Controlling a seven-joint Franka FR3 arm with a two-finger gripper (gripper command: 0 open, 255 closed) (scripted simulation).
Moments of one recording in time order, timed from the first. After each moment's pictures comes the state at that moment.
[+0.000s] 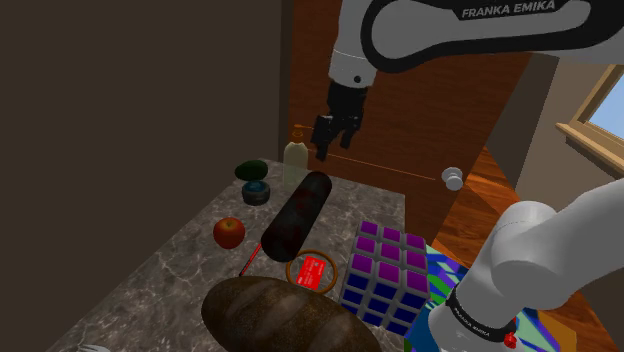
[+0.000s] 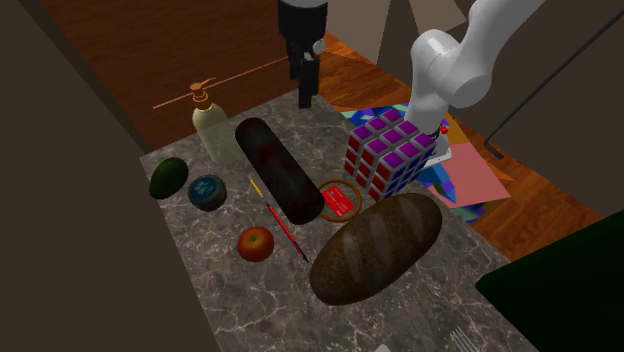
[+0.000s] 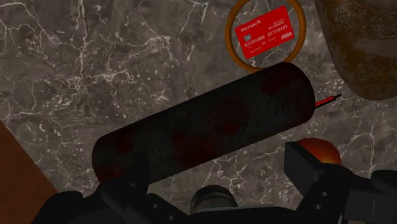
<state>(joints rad) 0.05 -0.51 0.18 -2.27 0.08 1.83 0.16</state>
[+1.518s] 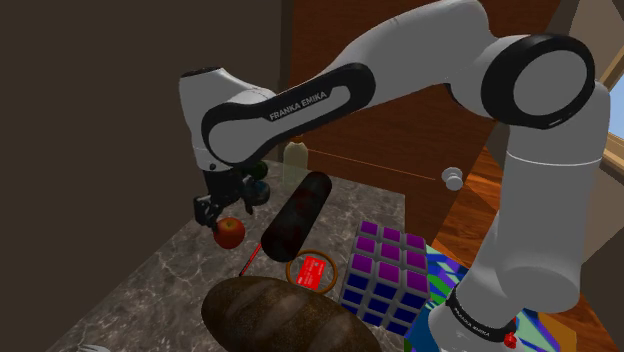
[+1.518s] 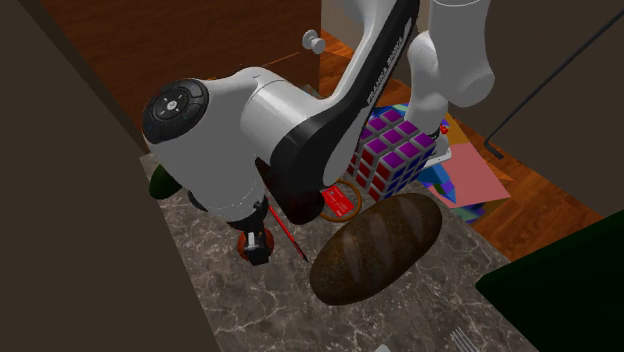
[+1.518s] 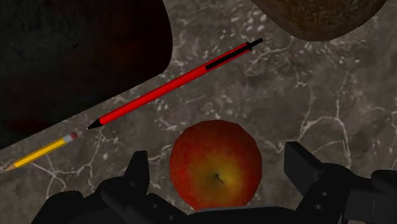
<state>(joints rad) 0.18 0.32 0.40 -1.78 -0.12 1.97 0.62</state>
